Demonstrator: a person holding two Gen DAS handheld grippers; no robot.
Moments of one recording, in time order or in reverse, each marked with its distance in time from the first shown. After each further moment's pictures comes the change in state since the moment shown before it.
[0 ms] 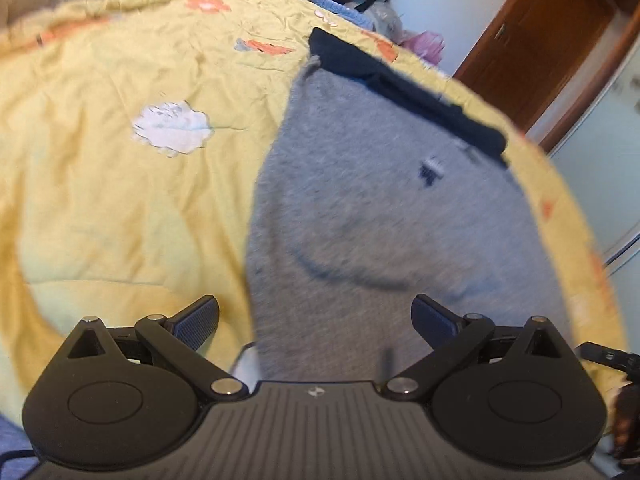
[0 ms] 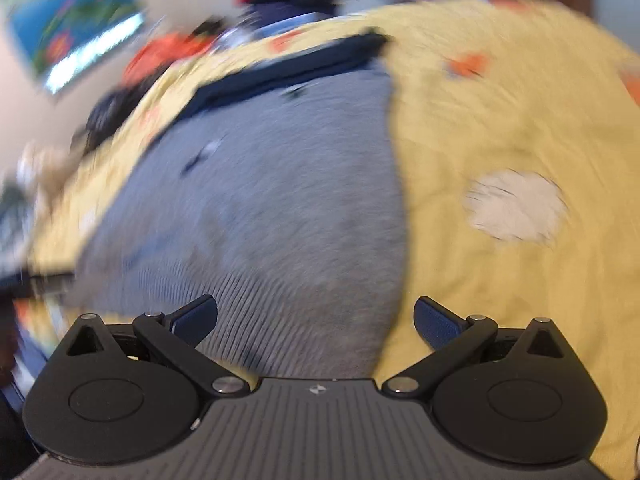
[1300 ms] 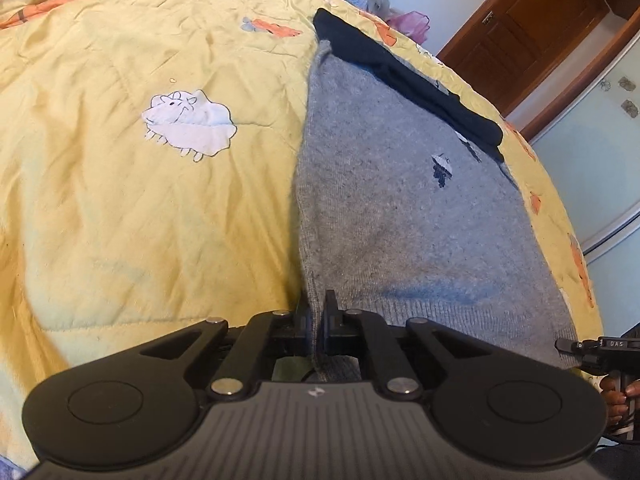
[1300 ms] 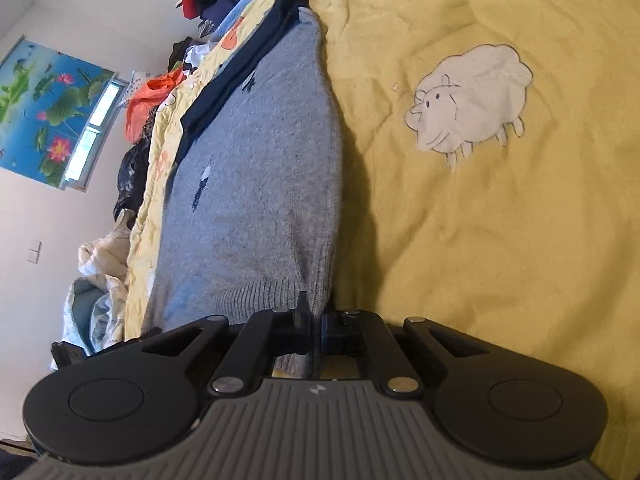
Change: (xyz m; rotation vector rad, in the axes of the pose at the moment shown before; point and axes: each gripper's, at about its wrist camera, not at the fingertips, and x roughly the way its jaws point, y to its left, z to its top) left arm 0.008 0.040 0.026 0.016 0.094 -0.060; right arm 0.013 -0.067 0.002 0.376 0.169 0.246
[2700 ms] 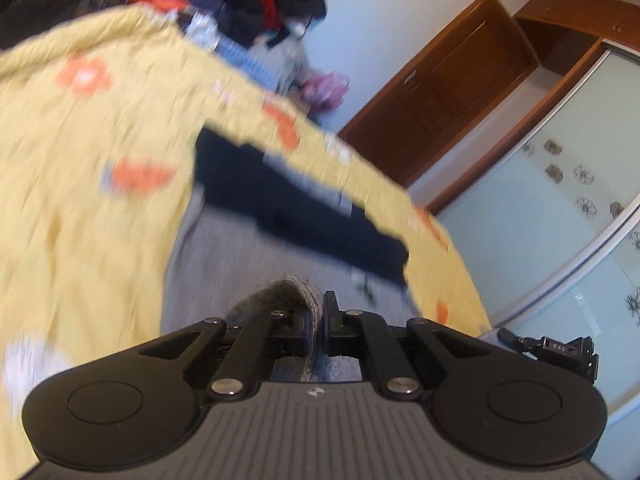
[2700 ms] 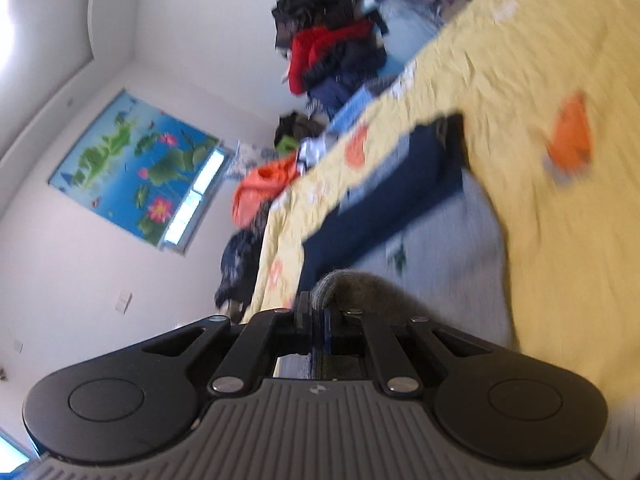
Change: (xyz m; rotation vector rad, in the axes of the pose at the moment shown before) left arm 0.020 -0.054 0.170 0.022 -0.194 -0.276; right arm 0.018 0.069 0.170 -0.073 -0.247 0.329
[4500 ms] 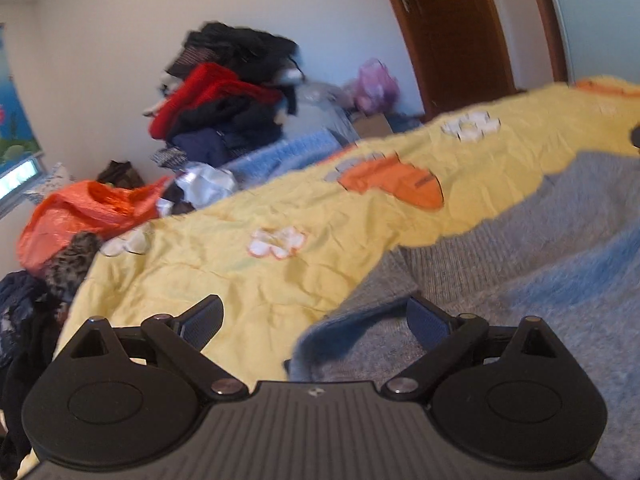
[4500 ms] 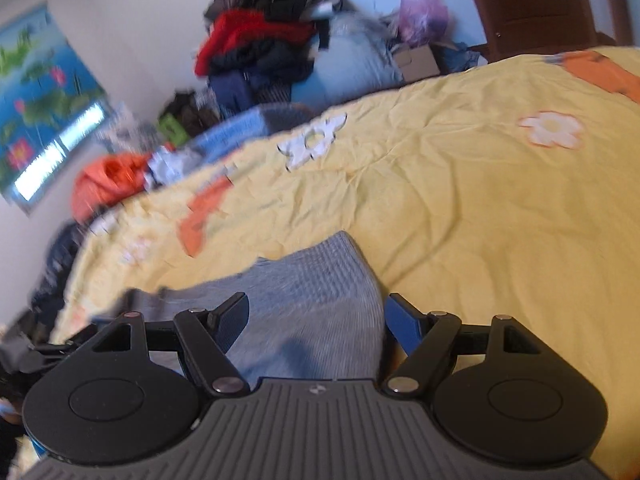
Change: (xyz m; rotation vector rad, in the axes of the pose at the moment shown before) left arm 0.275 0.006 0.115 0.855 -0.041 0.578; right arm 0.233 -0.071 0.171 -0.329 0.052 -0.476
